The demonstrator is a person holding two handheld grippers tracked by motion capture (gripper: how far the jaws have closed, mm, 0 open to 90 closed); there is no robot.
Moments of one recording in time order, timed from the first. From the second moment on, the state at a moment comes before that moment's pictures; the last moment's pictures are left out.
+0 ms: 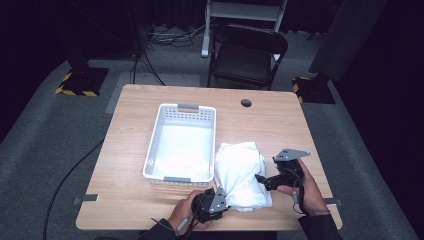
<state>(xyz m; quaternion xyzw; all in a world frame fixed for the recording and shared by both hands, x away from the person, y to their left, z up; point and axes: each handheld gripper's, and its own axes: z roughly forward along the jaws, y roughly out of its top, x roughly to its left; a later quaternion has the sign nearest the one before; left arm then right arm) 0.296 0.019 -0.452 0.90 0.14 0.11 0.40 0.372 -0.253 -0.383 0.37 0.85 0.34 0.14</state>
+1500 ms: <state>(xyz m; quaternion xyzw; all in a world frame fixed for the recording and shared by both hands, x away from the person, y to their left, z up) 0.296 0.018 -0.452 0.90 0.13 0.12 0.39 0.416 -0.240 -0.430 0.43 0.84 0.33 0.06</state>
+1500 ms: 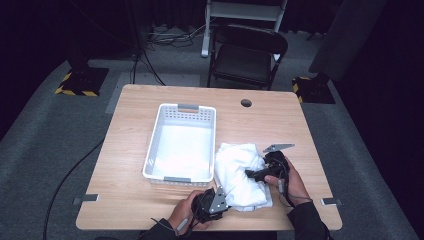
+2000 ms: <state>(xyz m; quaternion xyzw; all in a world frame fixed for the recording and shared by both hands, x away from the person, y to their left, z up) 0.296 0.018 -0.452 0.90 0.13 0.11 0.39 0.415 -0.236 -0.436 0.43 0.84 0.34 0.03</state>
